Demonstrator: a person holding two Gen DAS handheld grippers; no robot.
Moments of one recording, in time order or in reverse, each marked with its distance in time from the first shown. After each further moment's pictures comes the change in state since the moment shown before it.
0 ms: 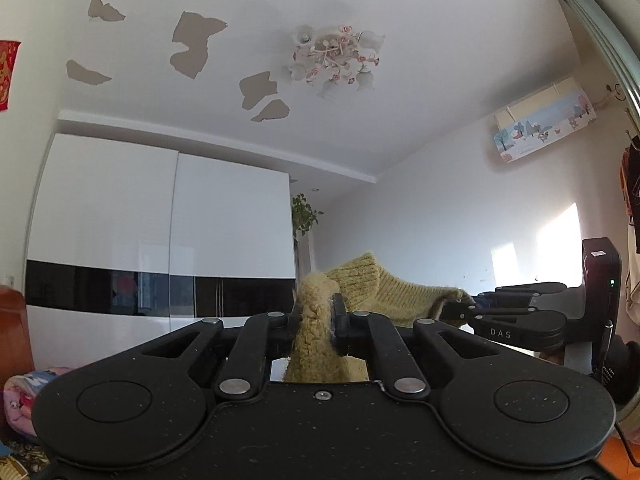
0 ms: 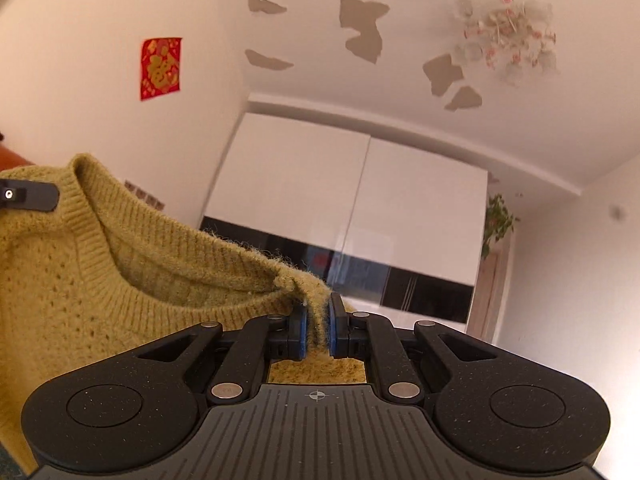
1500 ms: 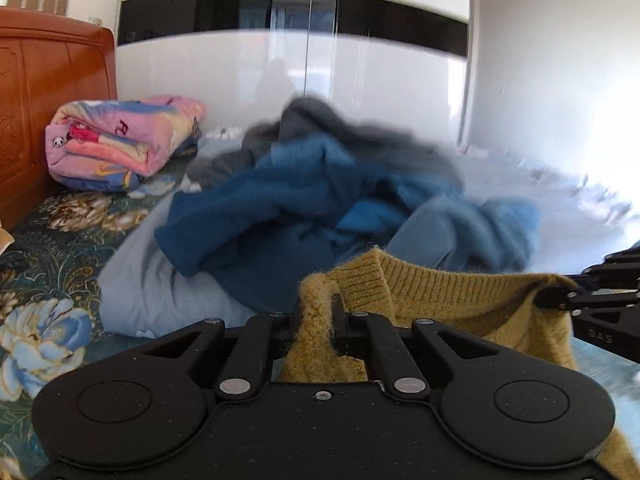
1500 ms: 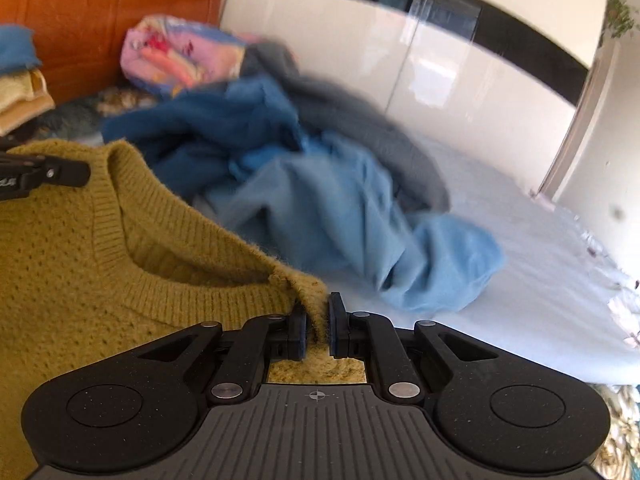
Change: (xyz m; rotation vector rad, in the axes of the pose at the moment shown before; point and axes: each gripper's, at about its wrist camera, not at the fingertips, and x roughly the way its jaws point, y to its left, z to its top) left arm 0.291 0.206 -0.470 -0.171 0.827 0.449; right arm 0.426 0.089 -0.414 -0.043 0.809 0.213
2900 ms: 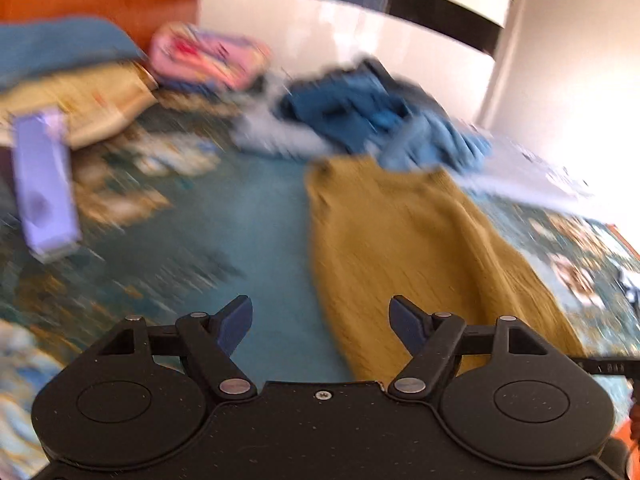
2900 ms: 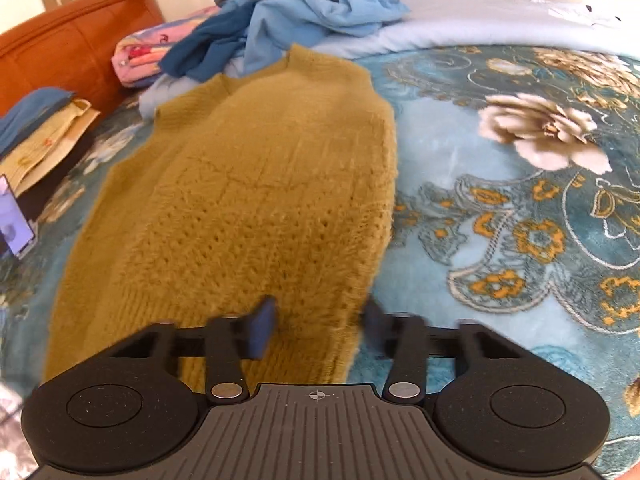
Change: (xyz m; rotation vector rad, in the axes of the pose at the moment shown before) left arm -0.358 0.060 -0.186 -0.225 0.045 0.025; right arm -0.233 0.028 -0.261 0.553 0.164 0.216
